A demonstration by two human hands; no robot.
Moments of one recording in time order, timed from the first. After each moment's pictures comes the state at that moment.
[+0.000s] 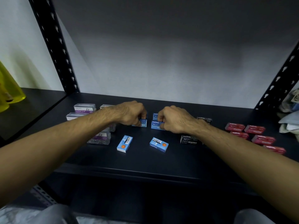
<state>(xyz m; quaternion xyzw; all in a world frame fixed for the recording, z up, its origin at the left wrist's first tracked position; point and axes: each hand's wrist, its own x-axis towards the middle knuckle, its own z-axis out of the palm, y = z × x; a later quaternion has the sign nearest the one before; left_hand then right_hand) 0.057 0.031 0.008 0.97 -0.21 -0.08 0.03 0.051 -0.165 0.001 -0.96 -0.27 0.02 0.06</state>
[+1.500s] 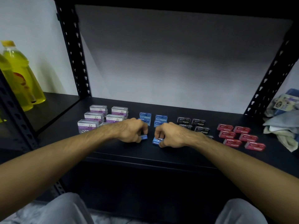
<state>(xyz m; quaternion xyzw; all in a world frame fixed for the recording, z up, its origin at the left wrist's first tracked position) -0.037 0.035 0.004 0.97 -0.19 -0.11 0.09 -0.022 -0.165 0.001 -0.94 -0.30 0.12 0.09</state>
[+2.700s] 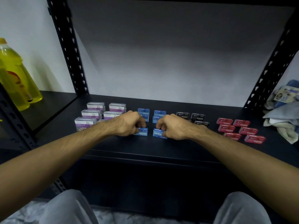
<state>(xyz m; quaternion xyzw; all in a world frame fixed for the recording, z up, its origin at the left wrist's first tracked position) -0.029 0.038 0.000 0.98 -0.19 -0.04 0.10 -0.016 -0.173 0.005 -0.95 -0.30 0.08 0.09</state>
